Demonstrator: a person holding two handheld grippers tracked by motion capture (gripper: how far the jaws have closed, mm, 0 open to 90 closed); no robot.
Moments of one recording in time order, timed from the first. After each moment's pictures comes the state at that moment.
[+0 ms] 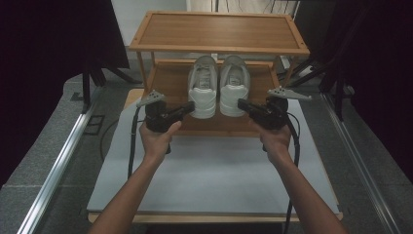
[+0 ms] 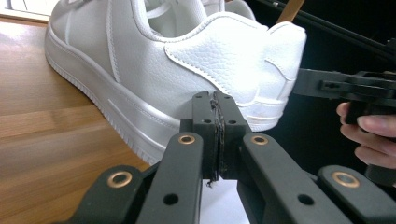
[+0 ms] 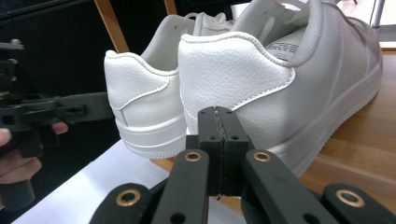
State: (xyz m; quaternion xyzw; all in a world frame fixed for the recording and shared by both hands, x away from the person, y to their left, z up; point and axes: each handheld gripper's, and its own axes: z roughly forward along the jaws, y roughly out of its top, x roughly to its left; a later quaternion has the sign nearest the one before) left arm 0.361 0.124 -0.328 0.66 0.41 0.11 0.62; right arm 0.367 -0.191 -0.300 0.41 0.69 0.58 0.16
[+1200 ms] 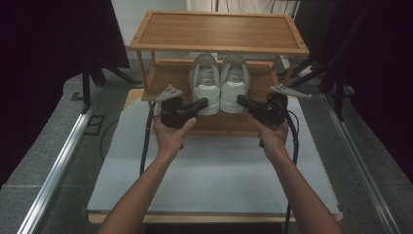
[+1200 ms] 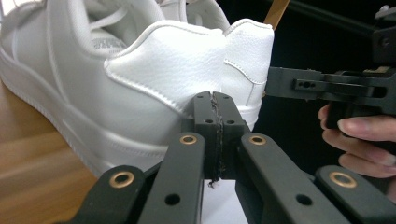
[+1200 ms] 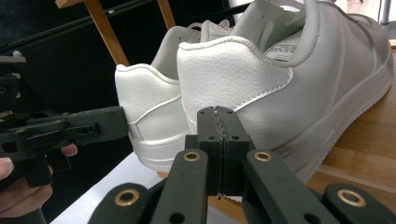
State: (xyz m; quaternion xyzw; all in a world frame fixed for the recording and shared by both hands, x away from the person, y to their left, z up) left arm 0.365 0.086 -0.314 0.68 0.39 0.14 0.60; right arm 0.381 -0.194 -0.306 0.42 0.66 0.61 0.13
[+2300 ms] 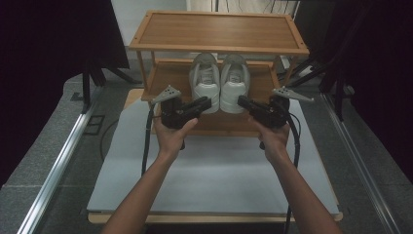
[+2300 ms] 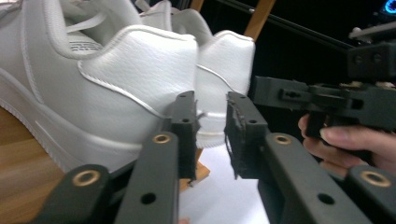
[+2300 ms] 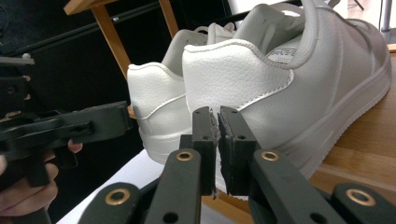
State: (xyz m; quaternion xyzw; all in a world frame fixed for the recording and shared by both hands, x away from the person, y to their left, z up) left arm 0.359 0.091 -0.319 0.67 0.37 0.11 0.64; right arm 0.374 -0.198 -0.309 0.41 0.65 0.62 0.14
